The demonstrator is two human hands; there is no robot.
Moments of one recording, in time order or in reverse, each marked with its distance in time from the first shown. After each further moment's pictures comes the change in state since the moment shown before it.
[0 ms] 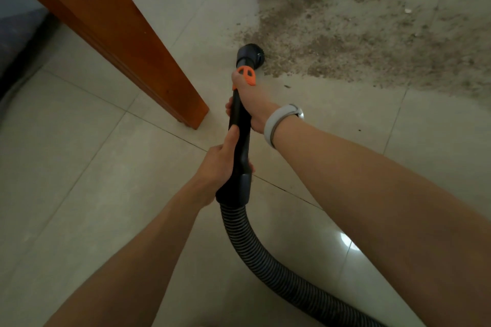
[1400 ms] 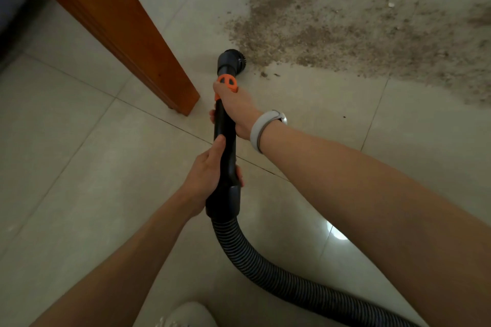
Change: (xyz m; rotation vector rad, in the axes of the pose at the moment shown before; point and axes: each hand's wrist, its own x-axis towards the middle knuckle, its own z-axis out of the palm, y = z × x) left_hand -0.043 -0.021 0.001 -0.180 -0.048 0.031; right_hand -0.033 0.024 0.008 -0.065 0.006 0.041
